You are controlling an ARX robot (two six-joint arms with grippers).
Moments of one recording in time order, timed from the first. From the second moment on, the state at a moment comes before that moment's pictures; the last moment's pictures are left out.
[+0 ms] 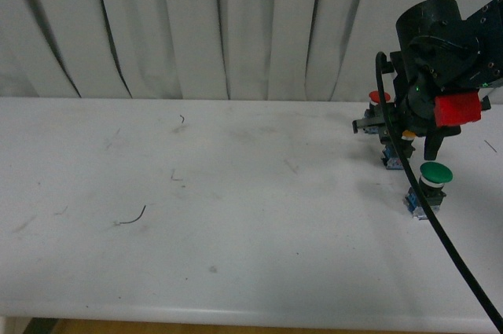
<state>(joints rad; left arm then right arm) 0.00 0.01 0.01 0.00 0.00 -0.02 0.16 2.44 1.75 -0.12 0.31 0.02</state>
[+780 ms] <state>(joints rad) 0.00 0.01 0.01 0.00 0.00 -0.02 0.16 2.43 1.75 -0.09 0.29 0.01</state>
